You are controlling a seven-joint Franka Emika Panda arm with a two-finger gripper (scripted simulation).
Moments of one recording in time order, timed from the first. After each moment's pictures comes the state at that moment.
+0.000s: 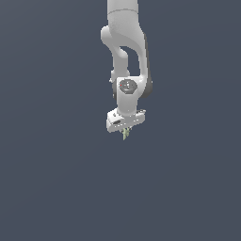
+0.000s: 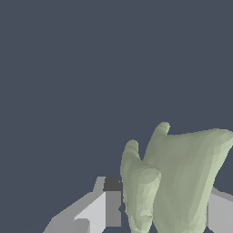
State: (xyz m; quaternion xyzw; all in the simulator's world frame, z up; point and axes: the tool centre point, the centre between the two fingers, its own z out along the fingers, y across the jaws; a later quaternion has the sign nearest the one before) arm -0.079 0.028 0.048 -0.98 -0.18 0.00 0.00
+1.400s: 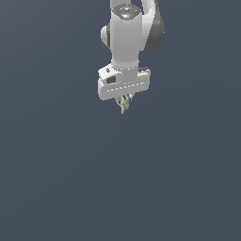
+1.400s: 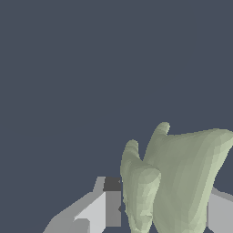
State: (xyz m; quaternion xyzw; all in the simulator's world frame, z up) arm -0.087 0.015 0.256 -0.98 -0.18 0.00 0.00
